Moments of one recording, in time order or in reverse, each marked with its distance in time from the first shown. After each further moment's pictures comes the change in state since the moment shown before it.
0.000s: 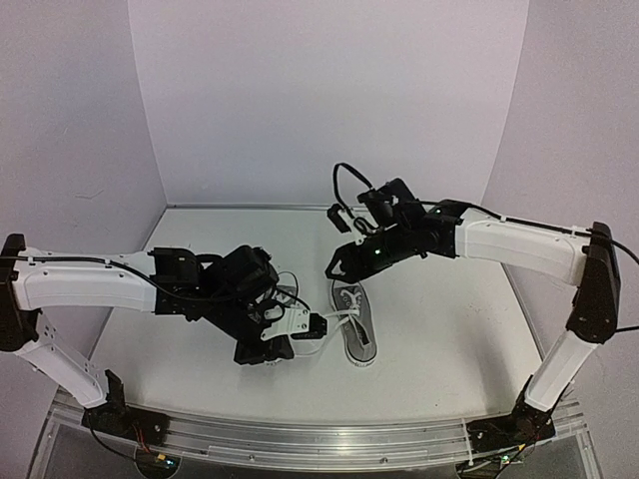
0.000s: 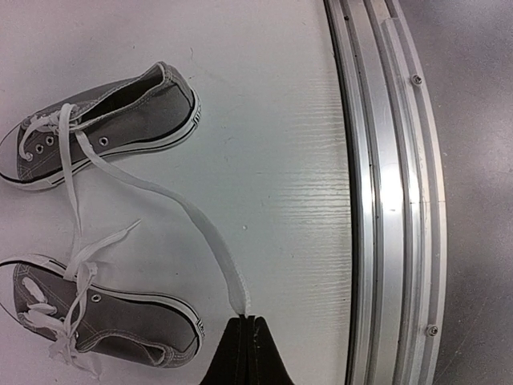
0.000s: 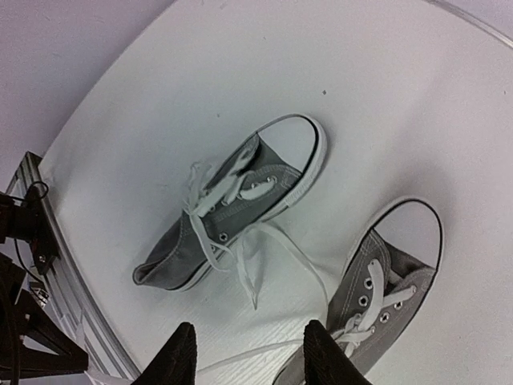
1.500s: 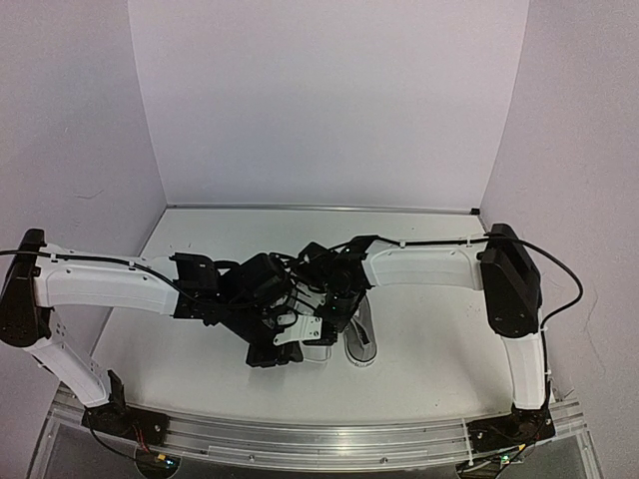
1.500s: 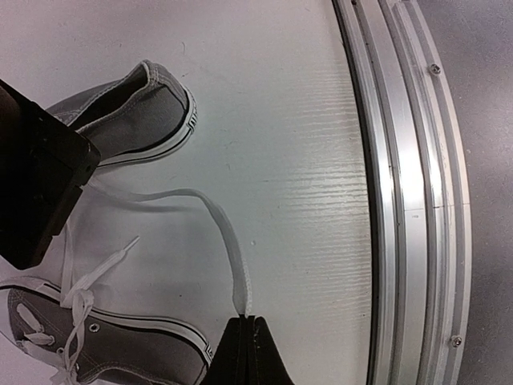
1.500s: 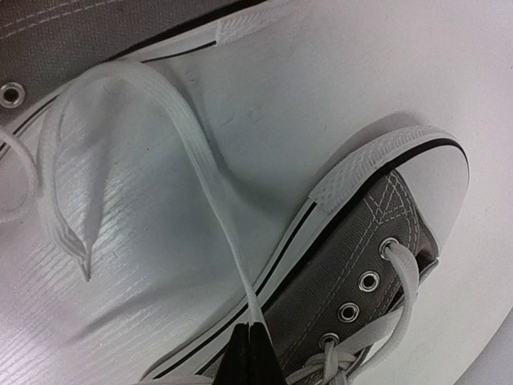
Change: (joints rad) left arm -0.005 0.104 0.015 0.059 -0.009 0.047; right arm 0.170 0.457 0.278 -0.363 0.501 -0.288
